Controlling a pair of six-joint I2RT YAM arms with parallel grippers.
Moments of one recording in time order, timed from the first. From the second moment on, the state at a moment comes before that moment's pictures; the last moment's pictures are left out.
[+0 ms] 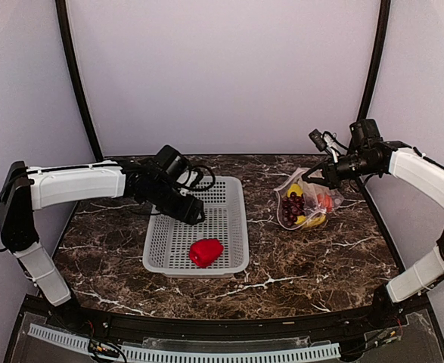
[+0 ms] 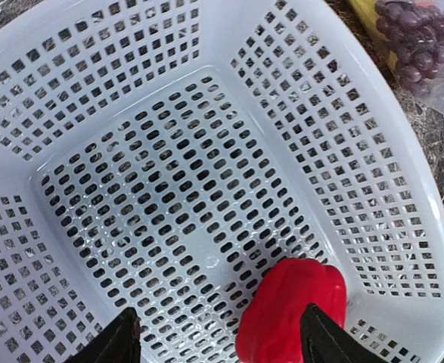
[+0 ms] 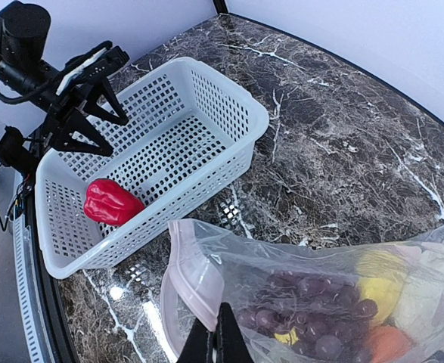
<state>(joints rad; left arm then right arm) -0.76 1.68 1.27 -0.60 0.06 -0.28 0.20 1.41 1.19 -0.63 -0.83 -0.37</state>
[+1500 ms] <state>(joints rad) -0.97 1.96 1.49 -0.91 -0.01 -0.26 0.20 1.41 1.17 -0.63 -0.84 -0.39</state>
